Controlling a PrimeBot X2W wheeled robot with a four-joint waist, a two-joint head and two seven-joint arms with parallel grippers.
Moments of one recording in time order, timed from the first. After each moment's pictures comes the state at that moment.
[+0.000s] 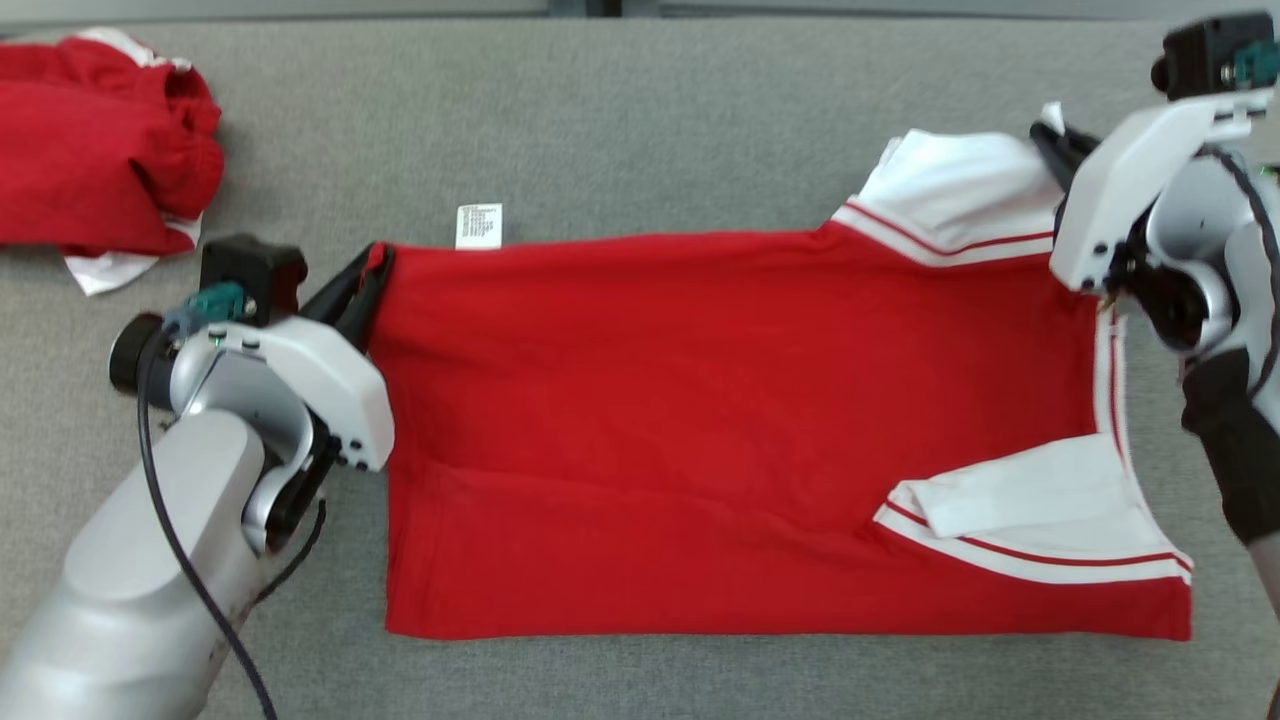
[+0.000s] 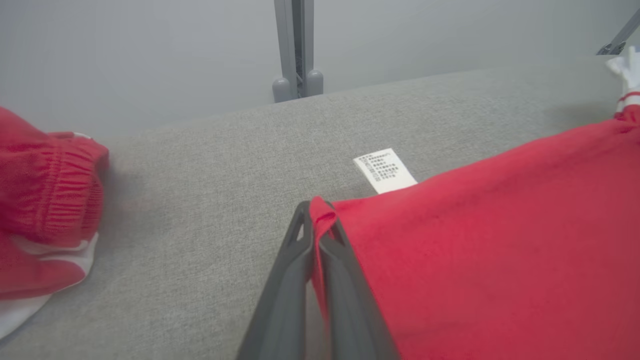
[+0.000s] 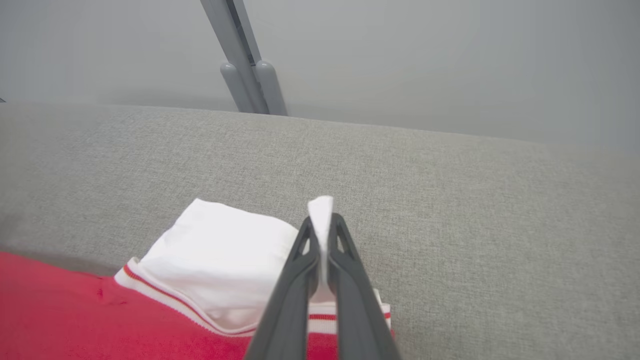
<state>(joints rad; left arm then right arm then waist) -0.73 0.38 -0.67 0.56 -0.67 0.02 -0.02 -1.00 -0.25 0.30 0.82 0.46 0.13 0.36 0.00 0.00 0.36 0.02</state>
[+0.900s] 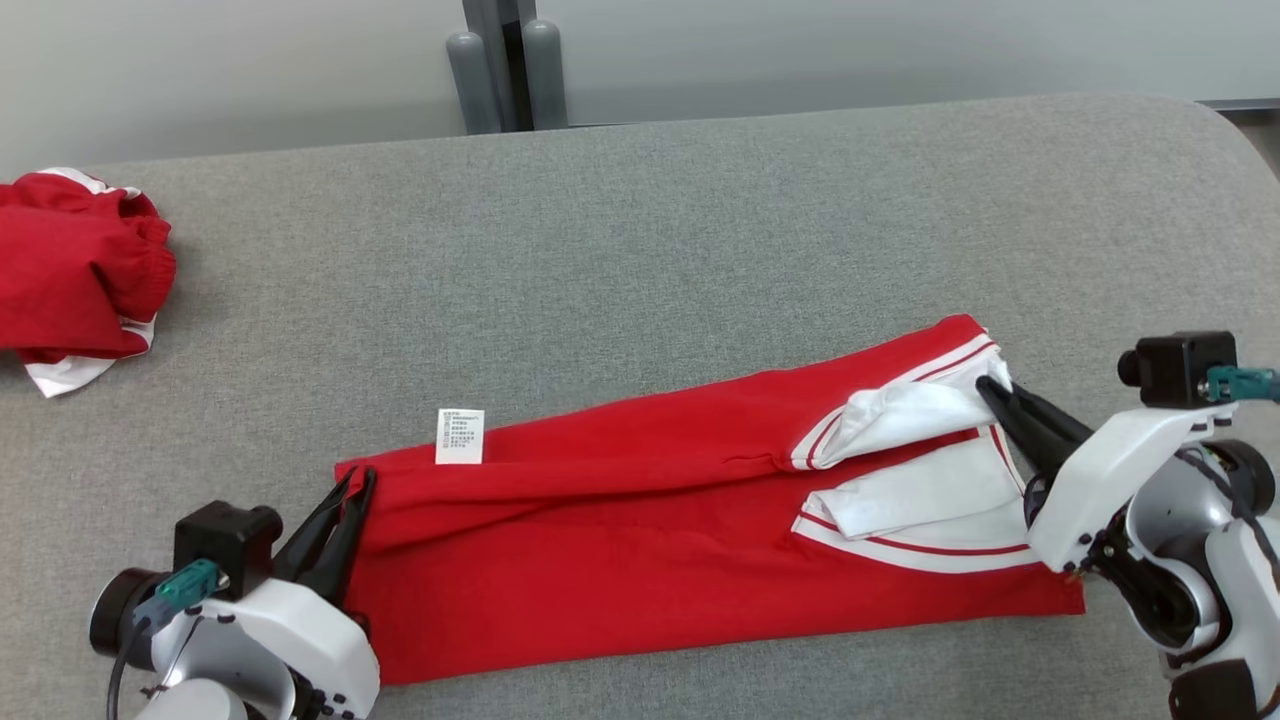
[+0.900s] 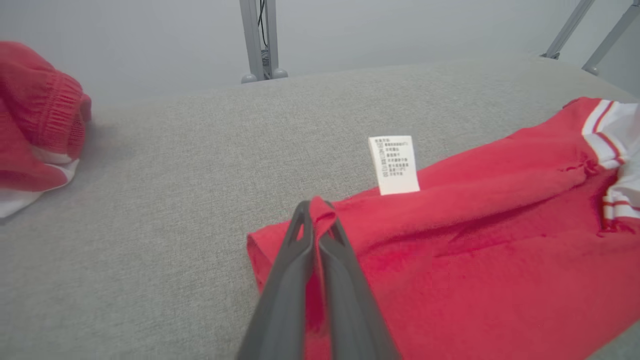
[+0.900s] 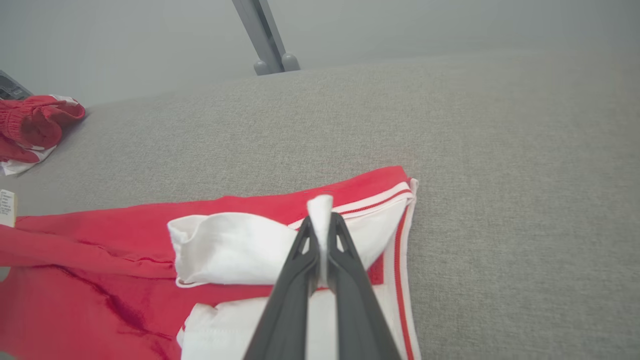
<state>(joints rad) -0.22 0.58 -0.64 0.06 -0.72 0.23 -0.07 -0.37 -0.31 0.24 0.25 0.63 0.13 0.33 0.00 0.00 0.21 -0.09</state>
